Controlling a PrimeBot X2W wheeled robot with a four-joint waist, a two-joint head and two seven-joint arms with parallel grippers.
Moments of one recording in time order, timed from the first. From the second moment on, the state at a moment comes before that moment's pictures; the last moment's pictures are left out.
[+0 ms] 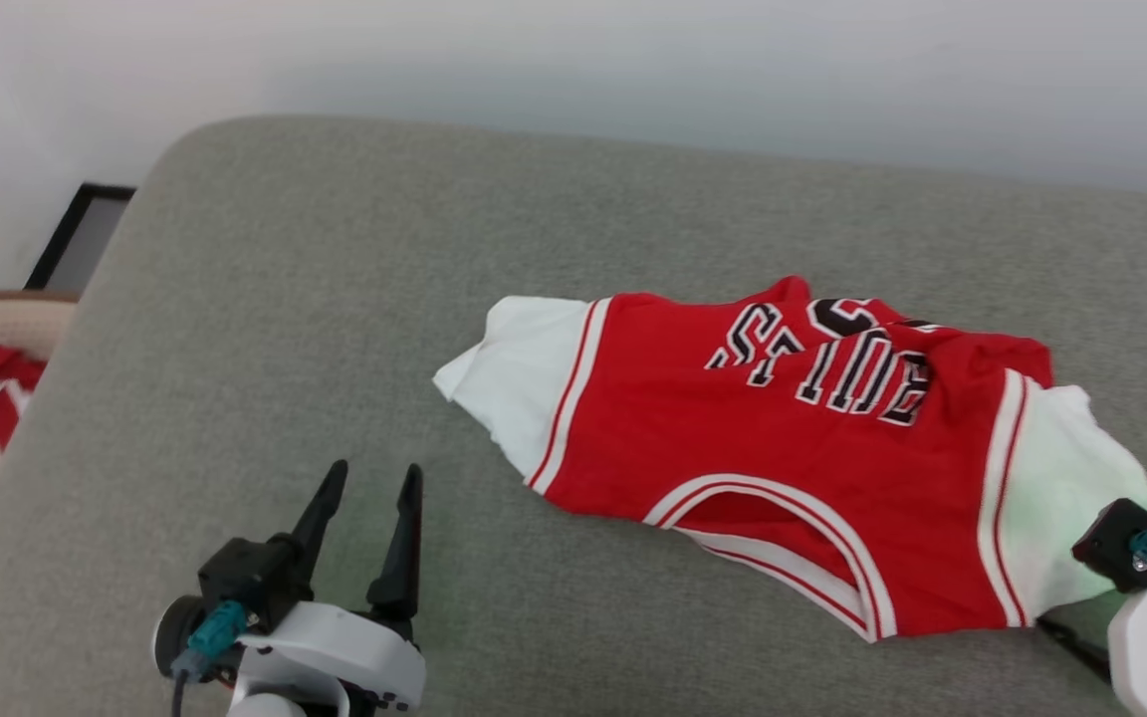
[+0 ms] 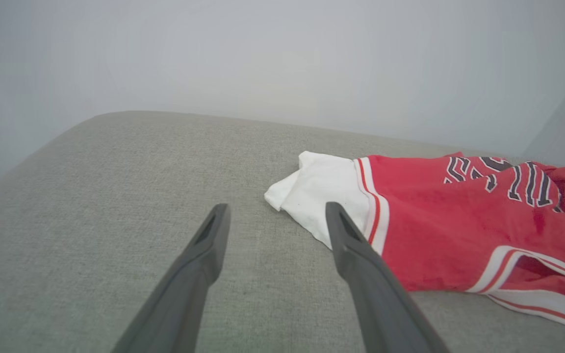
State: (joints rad) left arm -0.16 0.27 -0.31 0.23 -0.47 0.05 -0.26; right arm -0.44 -1.01 0.91 0.04 0.66 0.13 0.41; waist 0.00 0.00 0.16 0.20
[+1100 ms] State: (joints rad) left arm -0.75 0.49 -0.64 0.48 -0.97 -0.13 0.71; right arm -0.67 -0.94 1.13 0.22 0.70 0.13 0.31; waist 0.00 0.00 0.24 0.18
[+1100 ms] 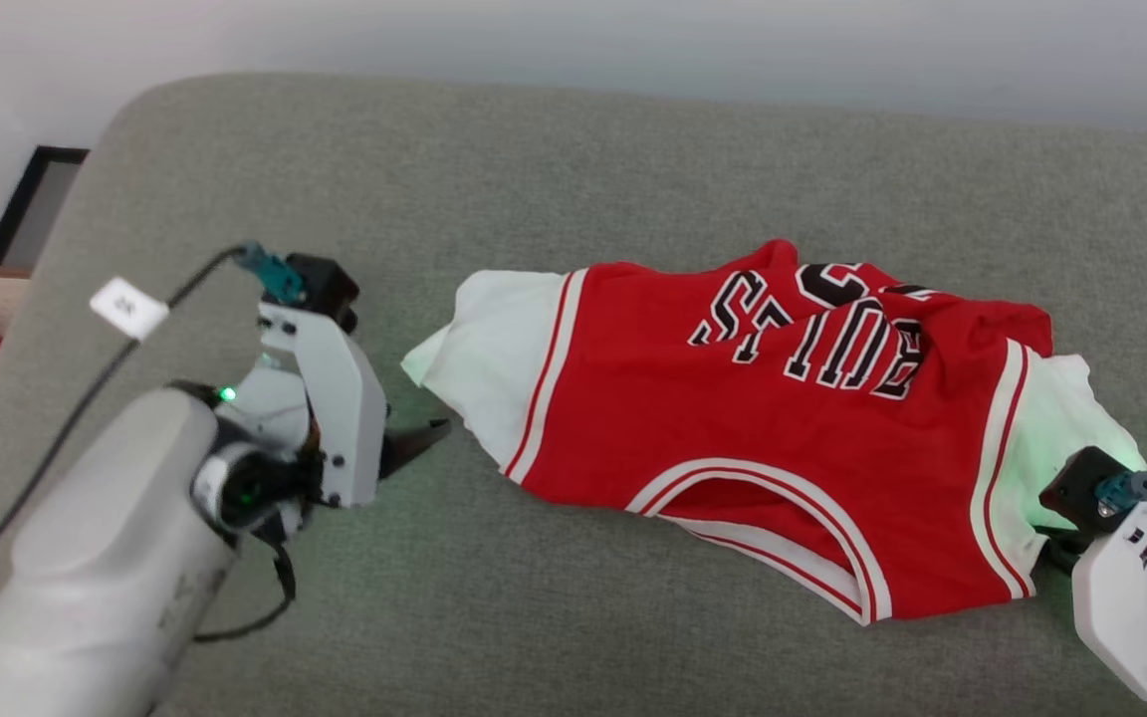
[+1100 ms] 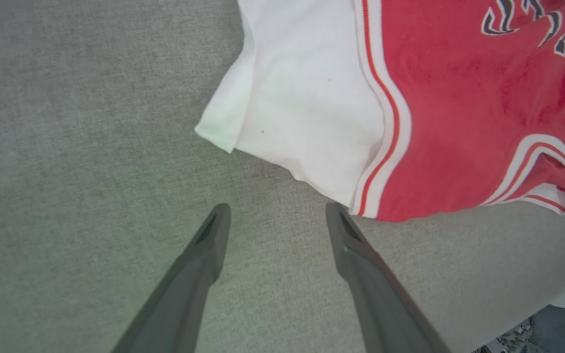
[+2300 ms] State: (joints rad) left arm -0.89 0.39 -0.48 0.49 -1.45 -0.13 0.49; right arm -0.71 -0.90 0.76 0.16 0.76 0.13 0.13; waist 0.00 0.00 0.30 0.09
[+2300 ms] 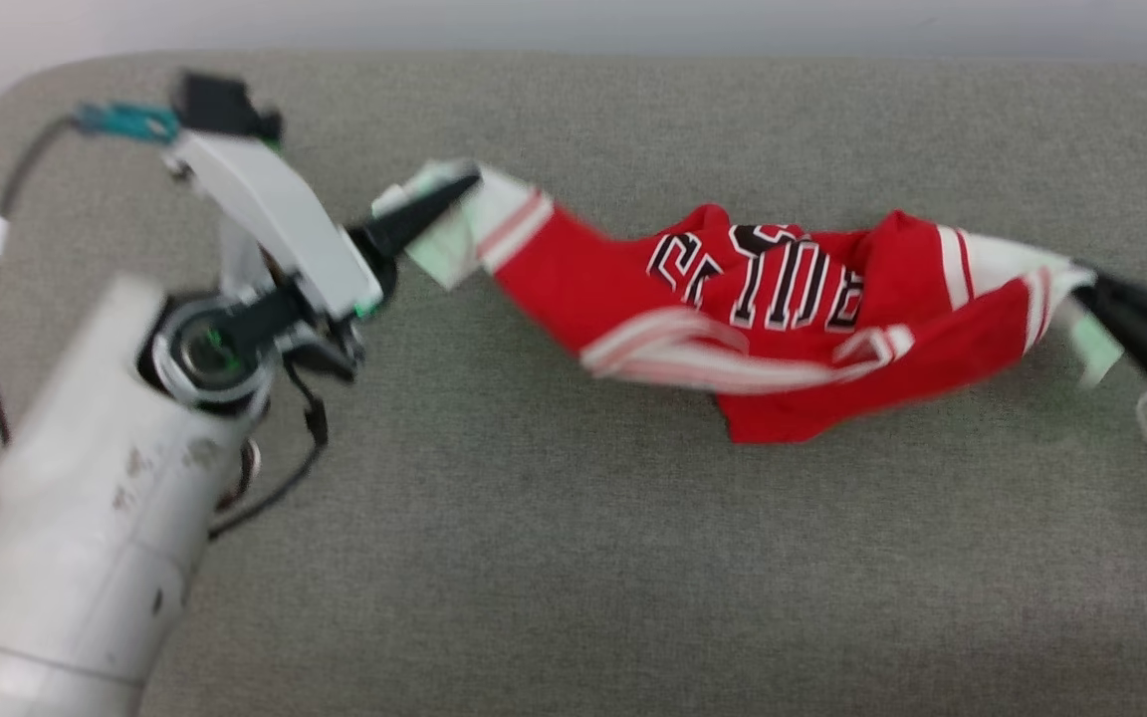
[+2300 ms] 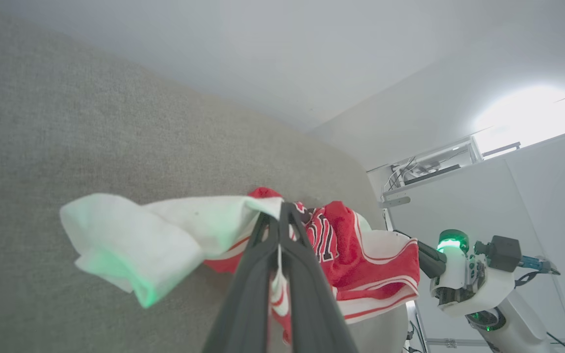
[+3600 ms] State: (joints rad) left arm -0.95 0.32 -0.45 0.63 -1.42 -0.13 0.12; right arm -0.93 -0.62 0.53 0.54 0.75 0.13 0.09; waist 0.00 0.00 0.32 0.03
